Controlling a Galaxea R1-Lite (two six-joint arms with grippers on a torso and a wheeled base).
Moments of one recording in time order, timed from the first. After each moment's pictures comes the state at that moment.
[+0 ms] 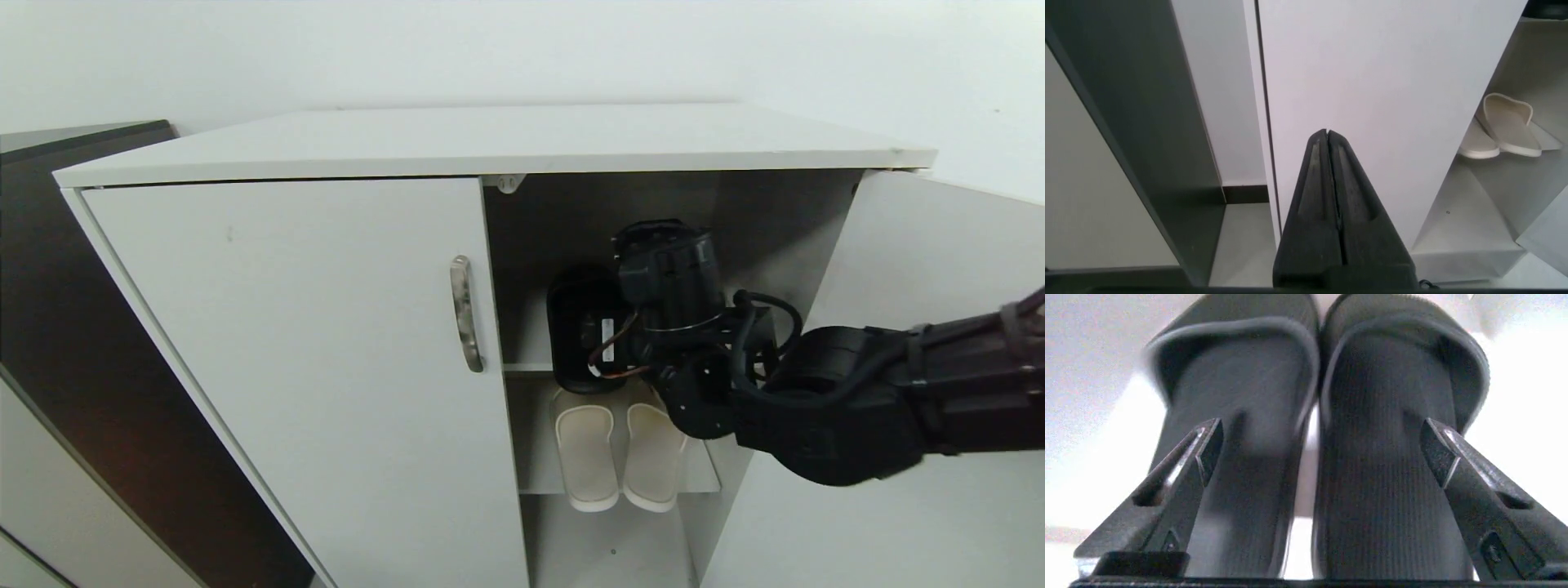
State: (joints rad) left arm 0.00 0.00 0.00 0.00 -0.02 0.00; right arm 0.86 1.92 -1.29 -0.32 -0.76 0.22
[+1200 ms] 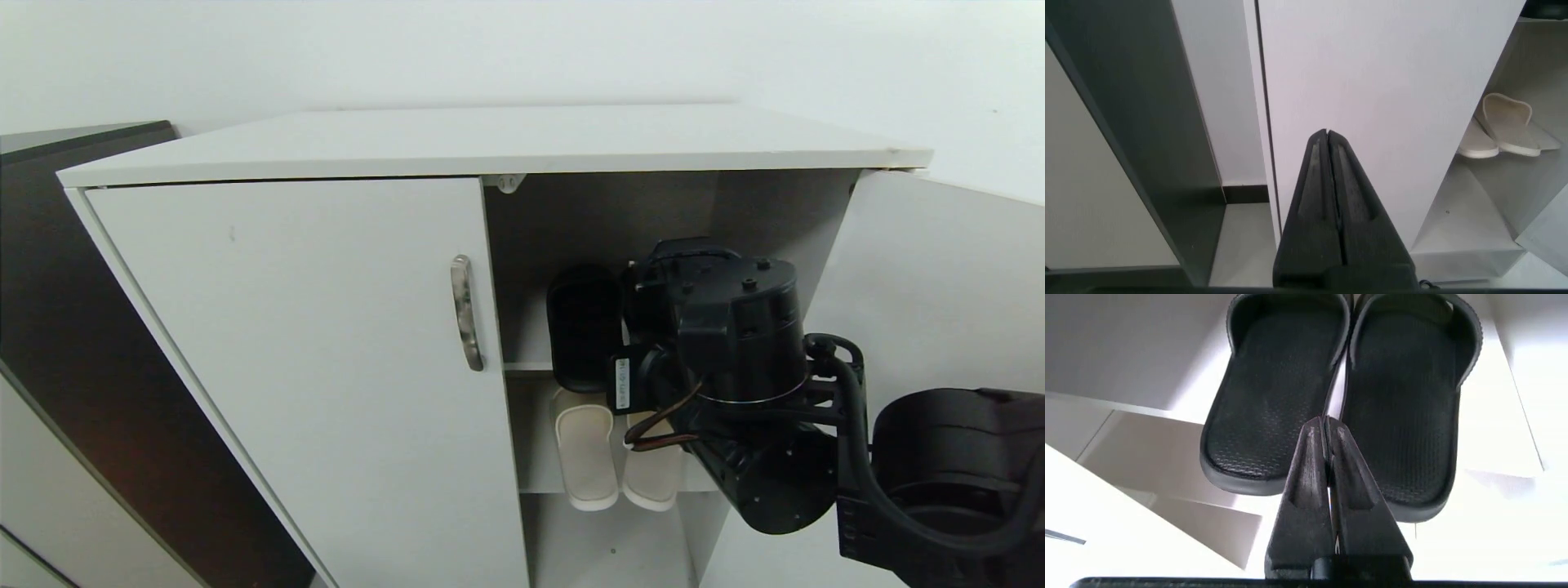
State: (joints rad) left arm 0.00 0.00 0.00 0.00 -0.02 0.00; right arm 0.96 1.78 -1.07 -0.42 -0.76 0.22
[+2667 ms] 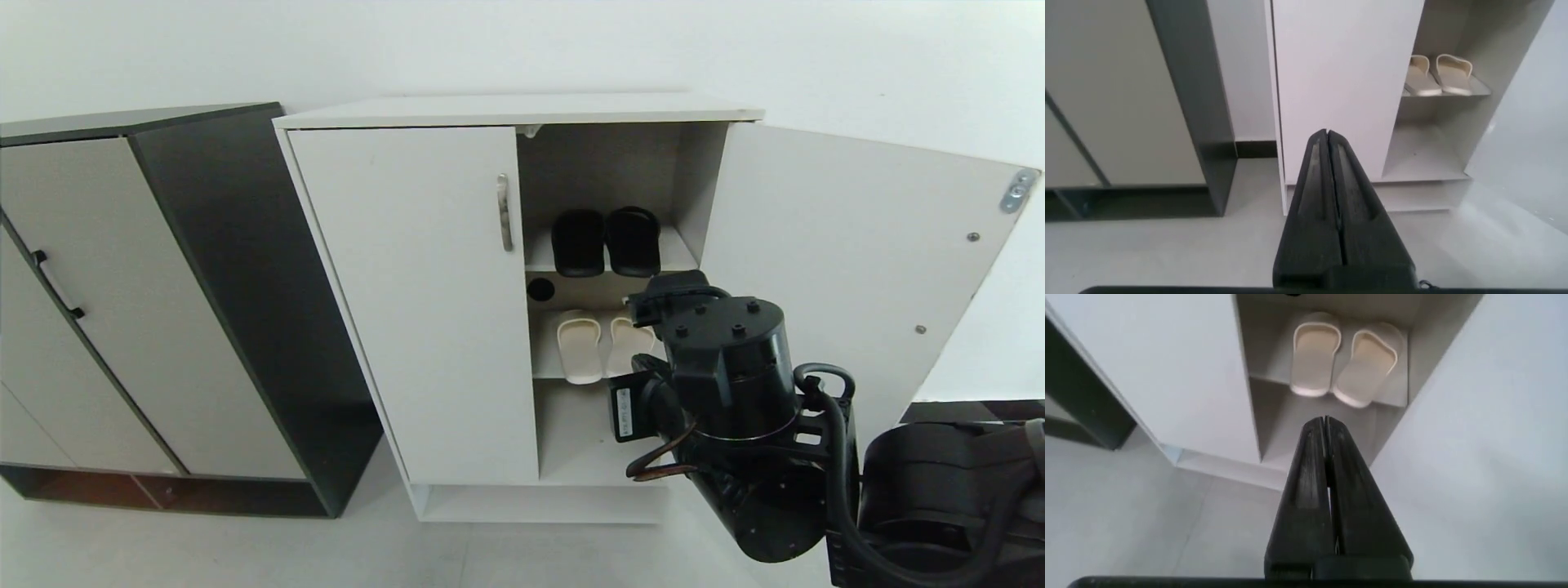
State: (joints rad) left arm 0.00 0.00 0.00 0.00 -0.02 0.00; right arm 0.96 1.79 -0.98 -0.50 -0.76 0.19
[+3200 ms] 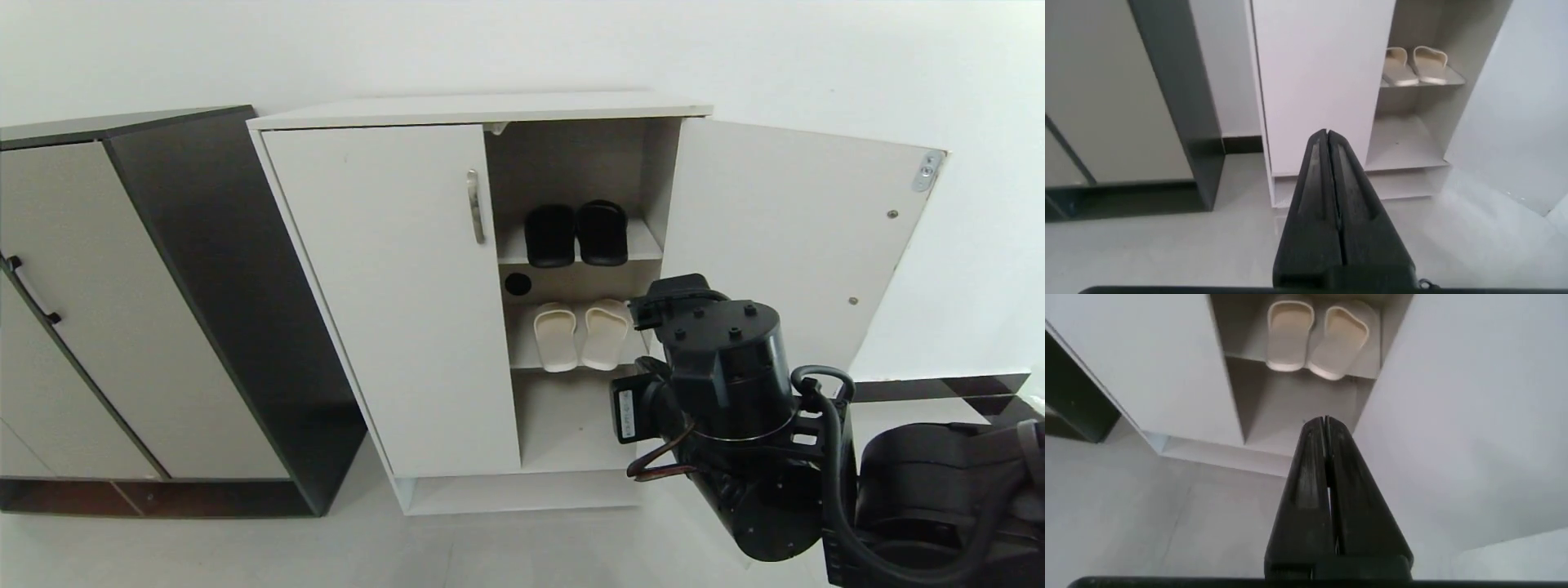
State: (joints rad) left arm 0.00 0.00 0.00 0.00 -0.02 0.00; right arm 0.96 1.80 -0.98 -0.50 -0.76 0.19
